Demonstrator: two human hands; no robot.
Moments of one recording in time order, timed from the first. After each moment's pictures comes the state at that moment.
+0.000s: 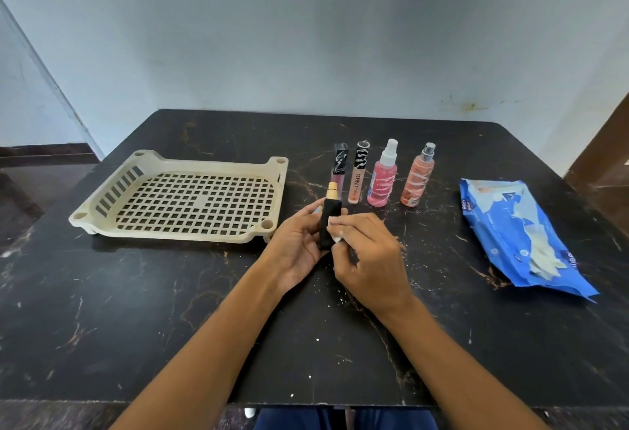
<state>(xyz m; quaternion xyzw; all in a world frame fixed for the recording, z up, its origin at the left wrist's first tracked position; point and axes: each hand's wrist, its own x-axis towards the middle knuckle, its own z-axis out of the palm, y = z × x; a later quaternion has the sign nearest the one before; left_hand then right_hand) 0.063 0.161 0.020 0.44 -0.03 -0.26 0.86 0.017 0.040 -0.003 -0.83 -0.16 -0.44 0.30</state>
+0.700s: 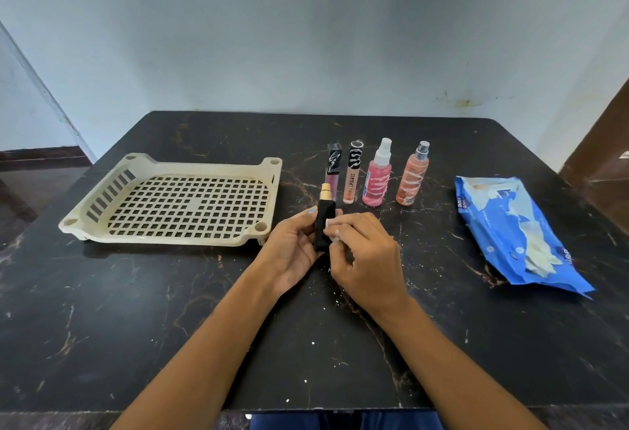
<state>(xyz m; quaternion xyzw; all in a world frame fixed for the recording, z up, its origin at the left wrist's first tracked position) 0.063 0.158 0.020 0.44 0.00 -0.26 0.86 0.017 0.040 -0.002 -0.84 -0.14 -0.44 0.30</state>
